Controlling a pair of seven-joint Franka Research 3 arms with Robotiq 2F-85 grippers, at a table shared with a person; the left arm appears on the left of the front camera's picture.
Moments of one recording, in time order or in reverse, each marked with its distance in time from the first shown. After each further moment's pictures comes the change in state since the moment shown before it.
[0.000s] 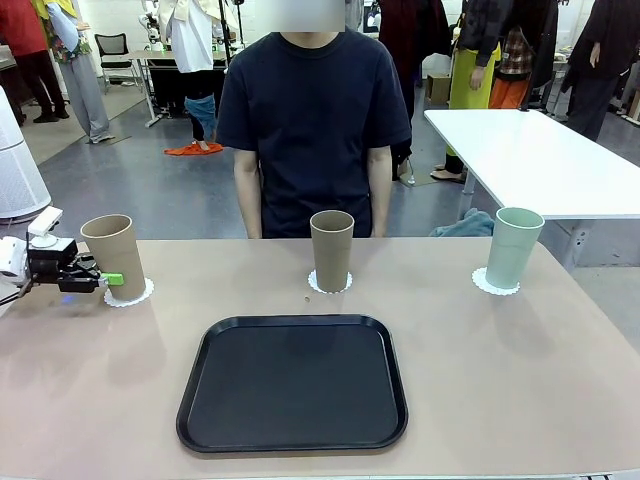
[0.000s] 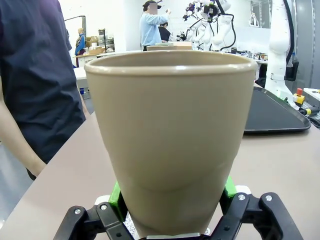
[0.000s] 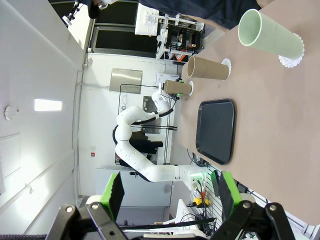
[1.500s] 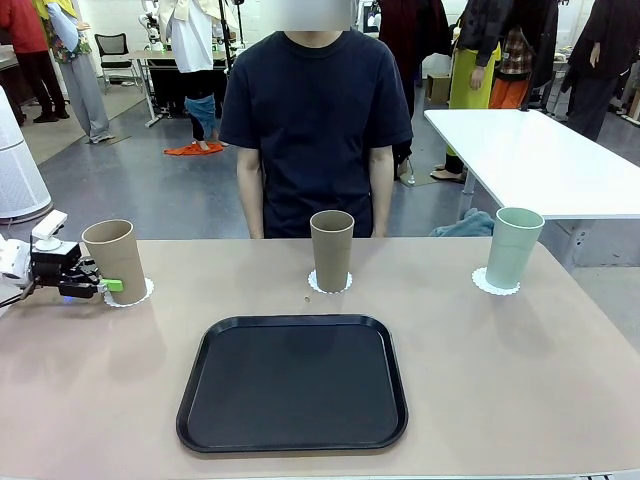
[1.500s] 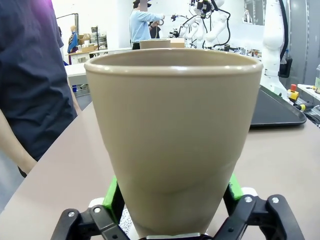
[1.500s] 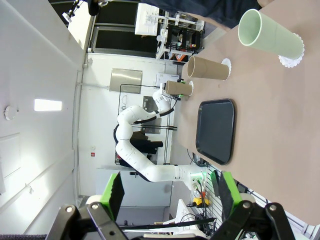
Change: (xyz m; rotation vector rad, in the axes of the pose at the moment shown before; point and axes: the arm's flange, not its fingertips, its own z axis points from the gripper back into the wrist) left arm -0.008 0.002 -0.004 -0.038 0.017 0.005; right arm 0.000 0.000 0.000 0.000 0.000 0.000
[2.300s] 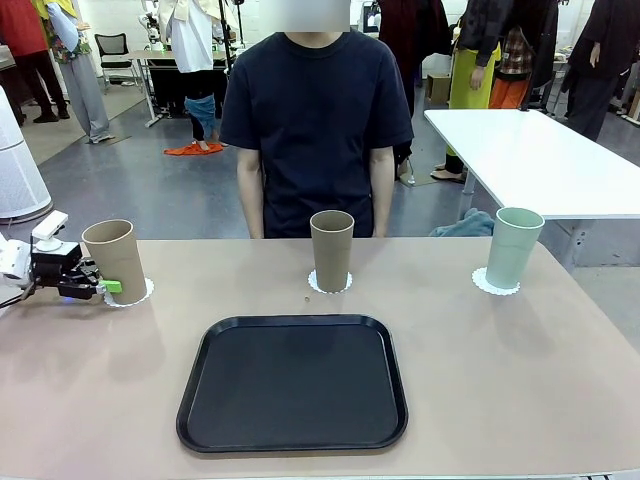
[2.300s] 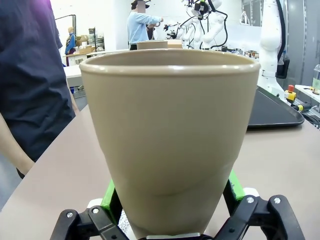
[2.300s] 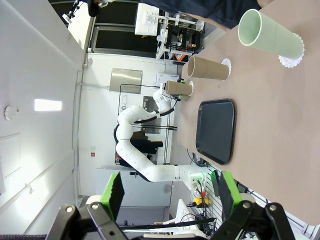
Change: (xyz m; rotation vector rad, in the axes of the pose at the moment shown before) left arm -0.001 0.000 -0.002 -0.015 -0.007 0.001; right arm 0.000 0.000 0.000 0.000 0.000 0.000
